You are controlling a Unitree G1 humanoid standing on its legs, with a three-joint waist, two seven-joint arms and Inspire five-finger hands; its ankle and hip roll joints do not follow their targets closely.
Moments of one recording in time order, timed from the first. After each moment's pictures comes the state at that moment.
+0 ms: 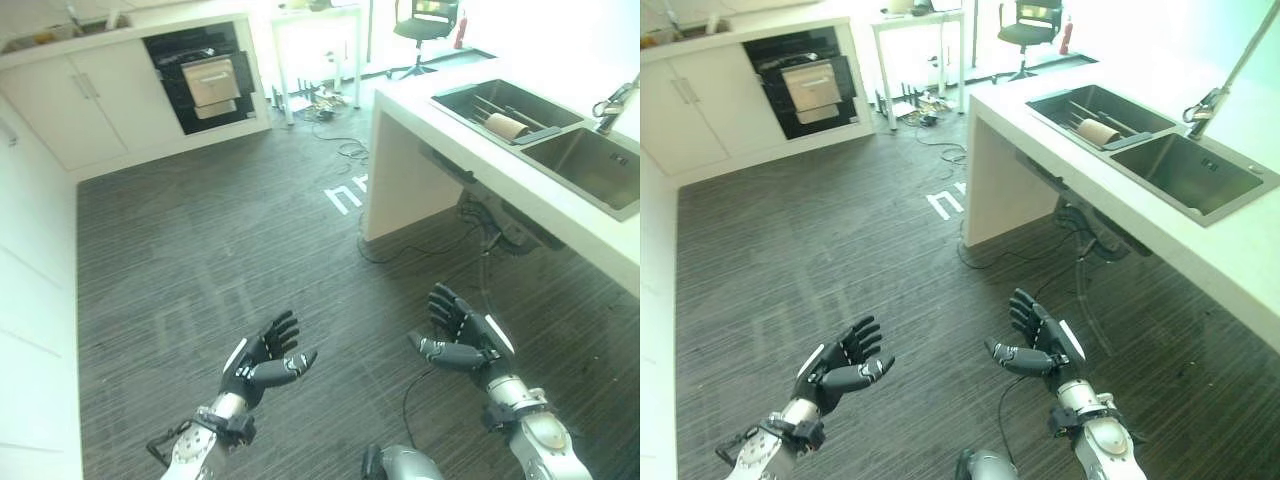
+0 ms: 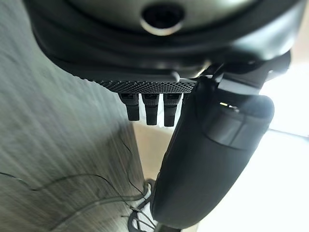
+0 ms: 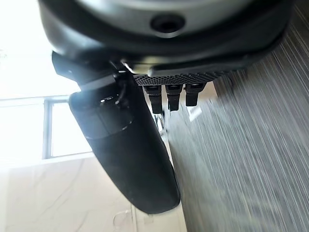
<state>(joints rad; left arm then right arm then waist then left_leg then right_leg) 0.20 0.33 -0.09 0.12 -0.55 -0.10 -0.23 0.22 -0.41 0.00 0.00 0.43 -0.14 0.17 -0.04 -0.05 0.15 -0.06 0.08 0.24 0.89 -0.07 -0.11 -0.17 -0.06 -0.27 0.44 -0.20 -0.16</state>
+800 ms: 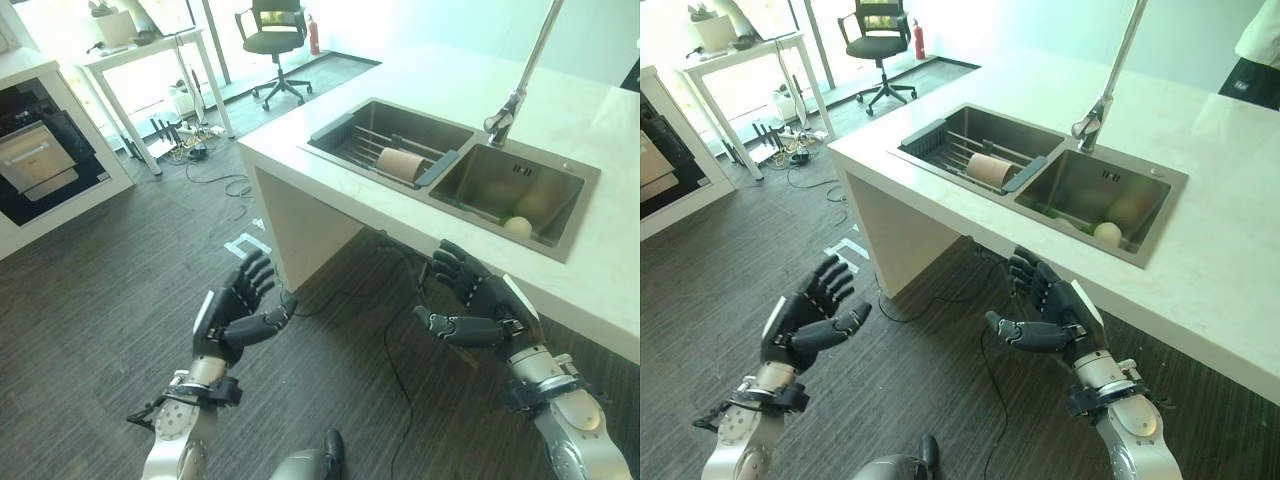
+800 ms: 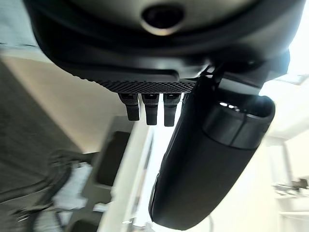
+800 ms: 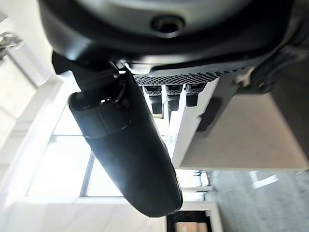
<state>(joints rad) 0.10 0.37 0.00 0.00 -0.59 -0.25 -0.19 0.21 -0.47 -0.02 -0.24 0.46 -0.14 0.23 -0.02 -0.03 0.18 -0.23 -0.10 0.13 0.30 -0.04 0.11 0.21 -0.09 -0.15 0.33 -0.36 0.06</state>
